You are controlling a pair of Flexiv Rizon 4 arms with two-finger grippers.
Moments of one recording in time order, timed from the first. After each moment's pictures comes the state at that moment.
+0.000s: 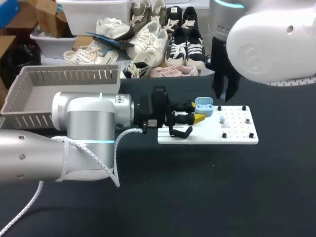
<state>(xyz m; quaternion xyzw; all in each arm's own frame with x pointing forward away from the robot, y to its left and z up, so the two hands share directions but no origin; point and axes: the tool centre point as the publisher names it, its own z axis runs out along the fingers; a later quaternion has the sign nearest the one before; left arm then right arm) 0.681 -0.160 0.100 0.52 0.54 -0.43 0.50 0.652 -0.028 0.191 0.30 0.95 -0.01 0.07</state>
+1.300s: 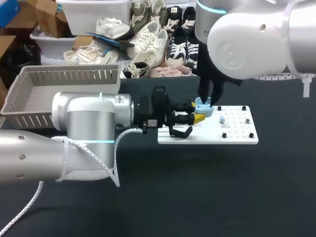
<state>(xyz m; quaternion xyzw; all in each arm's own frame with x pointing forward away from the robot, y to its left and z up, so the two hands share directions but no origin) 0.681 -0.160 0.100 0.52 0.54 -0.43 0.50 0.667 0.000 0.161 0.28 0.96 0.01 0.03</state>
